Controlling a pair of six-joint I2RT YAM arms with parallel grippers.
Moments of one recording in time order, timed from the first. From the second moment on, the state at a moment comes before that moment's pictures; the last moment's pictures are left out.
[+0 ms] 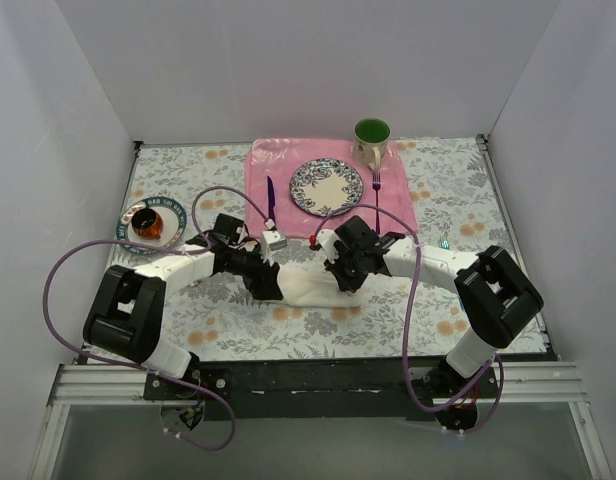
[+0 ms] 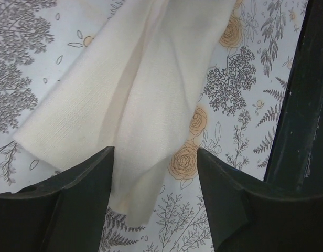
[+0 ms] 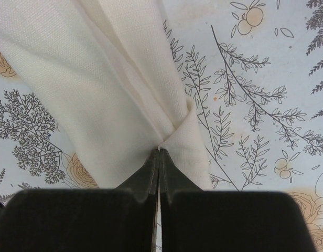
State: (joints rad) left arm -0.34 1.48 0.75 -0.34 0.84 0.46; right arm 0.76 1.63 0.94 -0.41 -0.23 -0.21
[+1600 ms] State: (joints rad) left arm -0.39 1.88 1.05 -0.40 0.82 0.33; right arm 0.76 1.60 0.91 -0.38 -0.20 -0.29
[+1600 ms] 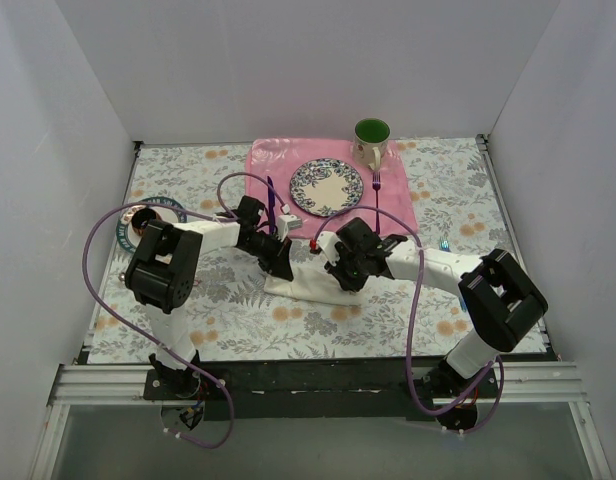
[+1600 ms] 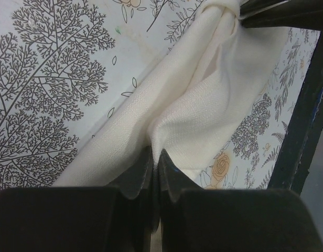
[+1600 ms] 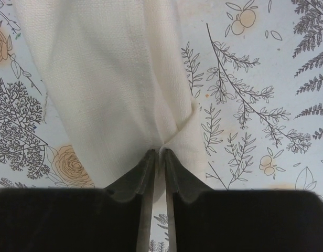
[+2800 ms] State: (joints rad) left arm -0.39 1.95 1.12 -0.45 0.85 0.13; right arm 0.76 1.59 1.08 -0.52 -0.44 -0.29
